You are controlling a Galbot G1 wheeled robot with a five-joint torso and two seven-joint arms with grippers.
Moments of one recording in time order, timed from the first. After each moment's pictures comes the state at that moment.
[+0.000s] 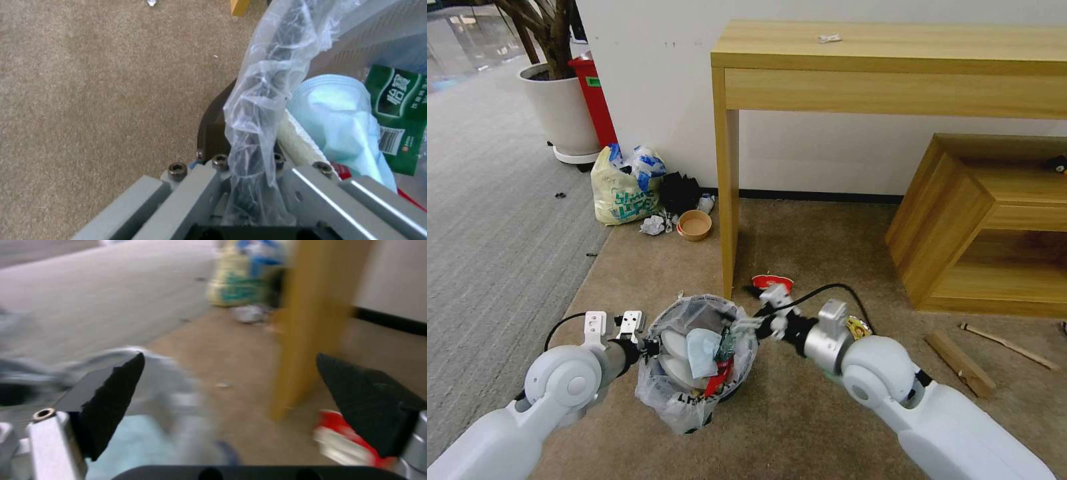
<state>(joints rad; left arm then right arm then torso) 1.20 -0.78 -0.29 -2.05 -1.24 0.74 -0.49 -1.00 0.94 0.03 2.04 0.62 -0.38 -0.01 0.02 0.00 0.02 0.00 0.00</state>
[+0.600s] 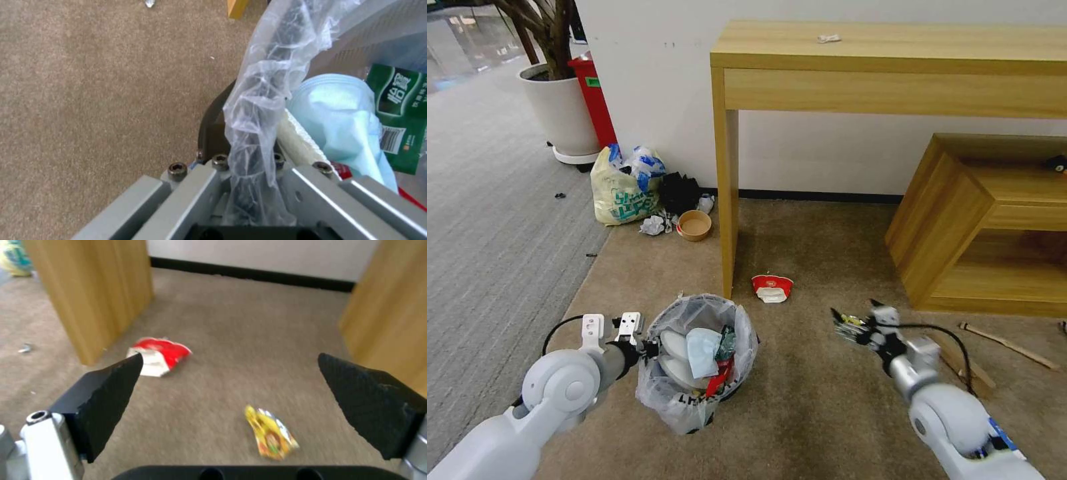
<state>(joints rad) 1.23 -0.80 -0.32 -2.07 -1.23 0.74 -0.48 -1.48 1.14 0.56 1.92 0.36 -0.18 0.00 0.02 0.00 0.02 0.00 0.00</state>
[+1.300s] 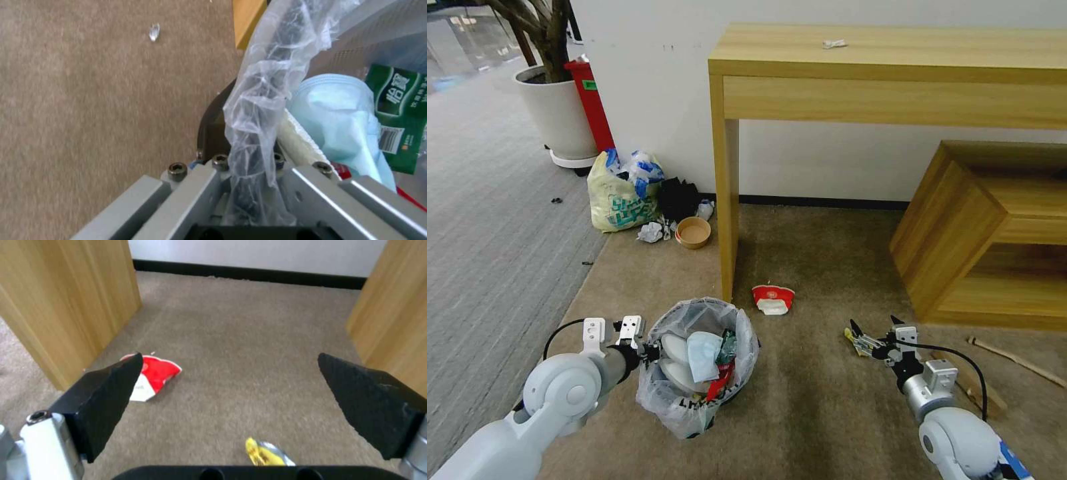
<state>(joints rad) 1.24 -0.81 -0.32 -2.07 -1.22 0.74 -0.48 -1.47 1.17 0.56 1.90 0.35 -0.18 -0.01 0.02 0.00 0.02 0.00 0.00</state>
